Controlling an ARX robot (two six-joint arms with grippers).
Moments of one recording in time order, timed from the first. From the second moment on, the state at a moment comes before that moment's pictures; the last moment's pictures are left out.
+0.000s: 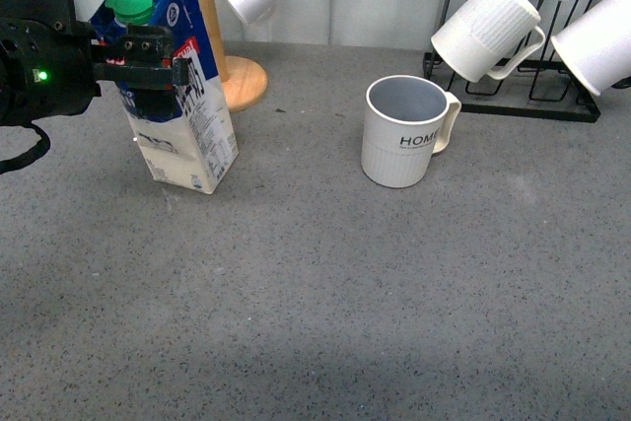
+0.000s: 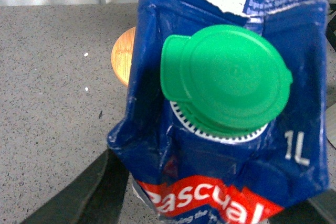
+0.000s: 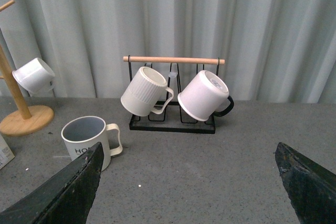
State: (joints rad) left arm -0.15 1.91 0.74 0.78 0.01 0.00; right arm 0.00 0.00 0.01 0.00 0.00 0.00
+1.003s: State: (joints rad) left arm -0.42 2.01 0.95 0.72 -0.04 -0.01; right arm 0.00 0.00 0.01 0.00 0.00 0.00
